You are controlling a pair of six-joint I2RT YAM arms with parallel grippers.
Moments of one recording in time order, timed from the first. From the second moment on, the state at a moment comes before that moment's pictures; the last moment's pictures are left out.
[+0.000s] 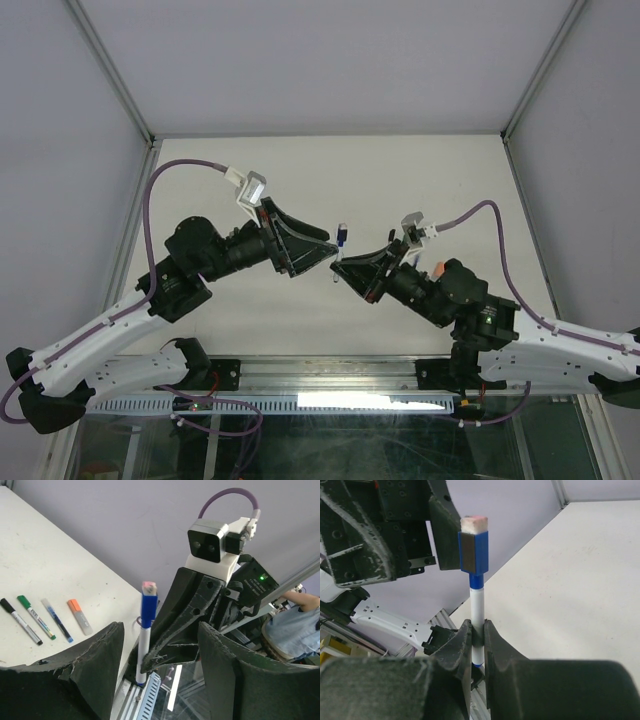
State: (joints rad) left arm -0.93 0.87 0.97 0.06 0.27 -0.68; right arm 1.30 0.70 0.72 0.09 0.34 0.51
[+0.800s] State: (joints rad) left arm -0.93 0.88 0.97 0.03 0.24 -0.68; right arm 1.30 0.79 0.73 0.08 0.20 0.52
